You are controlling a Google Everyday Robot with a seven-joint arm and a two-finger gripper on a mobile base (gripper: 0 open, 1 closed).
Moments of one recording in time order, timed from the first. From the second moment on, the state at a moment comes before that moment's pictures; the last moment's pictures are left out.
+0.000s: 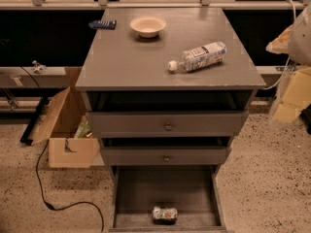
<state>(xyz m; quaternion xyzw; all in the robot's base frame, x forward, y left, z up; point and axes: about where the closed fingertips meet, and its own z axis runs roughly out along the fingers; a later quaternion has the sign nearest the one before) 0.438 -0.217 0.977 -0.60 0.78 -0.03 0.16</state>
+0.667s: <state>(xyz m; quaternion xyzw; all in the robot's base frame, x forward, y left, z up) 0.443 -0.205 0.932 -0.60 0.78 -0.01 0.16</state>
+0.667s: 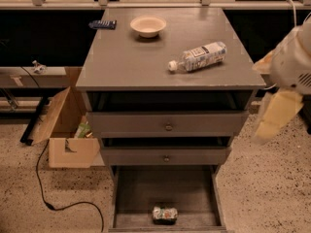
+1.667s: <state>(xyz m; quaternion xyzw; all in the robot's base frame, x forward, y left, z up) 0.453 -0.167 0.807 -0.58 0.79 0.08 0.21</state>
